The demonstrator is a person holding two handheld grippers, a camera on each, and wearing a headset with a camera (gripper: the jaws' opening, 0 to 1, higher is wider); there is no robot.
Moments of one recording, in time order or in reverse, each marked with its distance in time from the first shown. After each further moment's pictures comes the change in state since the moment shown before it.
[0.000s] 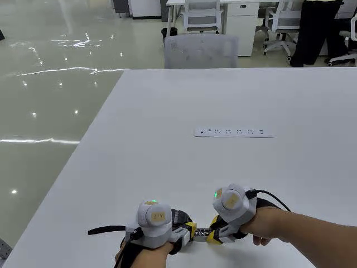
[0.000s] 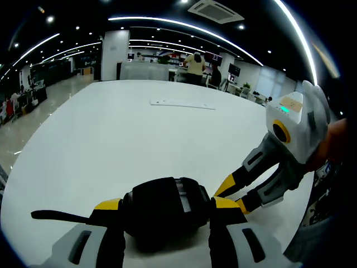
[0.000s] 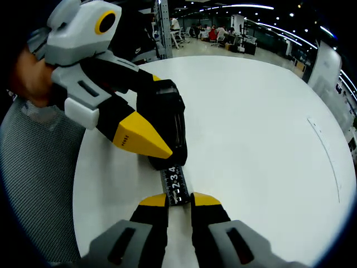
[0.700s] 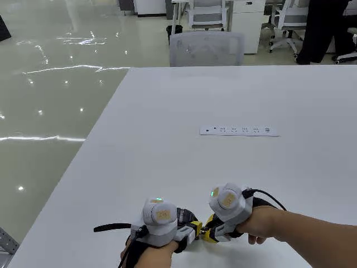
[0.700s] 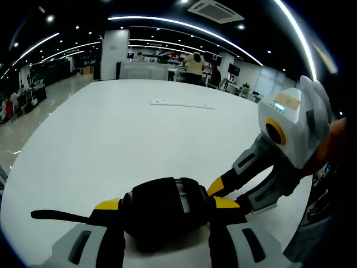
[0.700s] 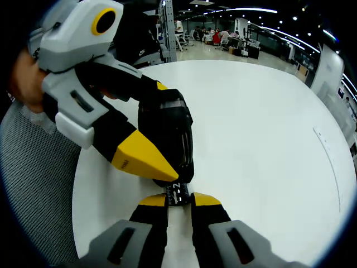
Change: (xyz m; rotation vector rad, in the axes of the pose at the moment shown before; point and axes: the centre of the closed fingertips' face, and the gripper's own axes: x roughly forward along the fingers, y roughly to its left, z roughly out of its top) left arm 0.001 0.000 -0.001 -0.001 0.003 -0.005; right arm 0.012 0.006 0.017 -0.028 -0.025 0.016
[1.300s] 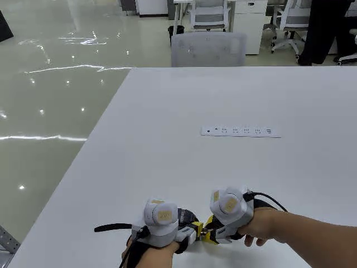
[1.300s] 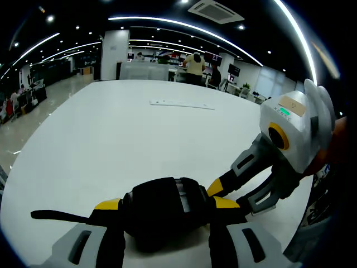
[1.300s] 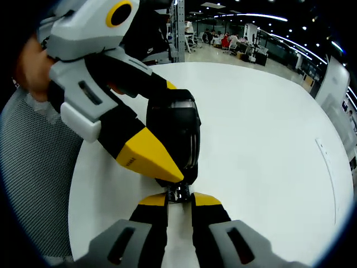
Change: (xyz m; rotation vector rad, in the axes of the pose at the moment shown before) left arm 0.001 0.001 0.000 -0.001 -0.002 0.000; right arm 0.004 0.000 0.001 -0.079 -0.004 0.013
